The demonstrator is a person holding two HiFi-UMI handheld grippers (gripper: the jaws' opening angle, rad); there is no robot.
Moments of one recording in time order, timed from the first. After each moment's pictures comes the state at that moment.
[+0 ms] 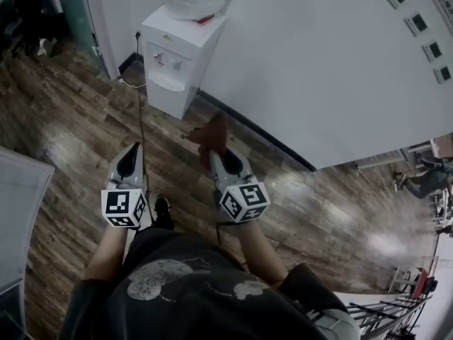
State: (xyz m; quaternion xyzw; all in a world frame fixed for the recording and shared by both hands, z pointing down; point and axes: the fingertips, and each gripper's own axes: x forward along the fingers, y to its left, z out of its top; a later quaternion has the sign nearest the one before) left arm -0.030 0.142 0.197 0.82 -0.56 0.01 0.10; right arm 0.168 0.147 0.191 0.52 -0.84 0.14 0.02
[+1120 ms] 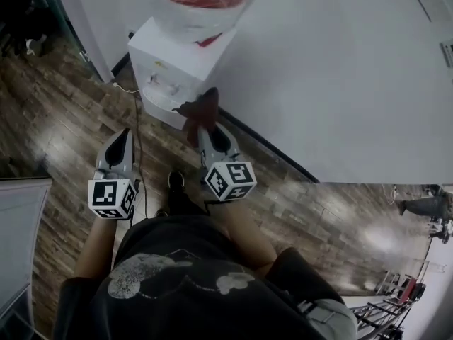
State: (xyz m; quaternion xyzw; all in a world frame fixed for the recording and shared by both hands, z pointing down) left arm -0.050 -0.088 0.201 0.82 -0.56 0.02 0.10; right arm 0.140 -0.114 0.224 0.53 -0.83 0.18 -0.01
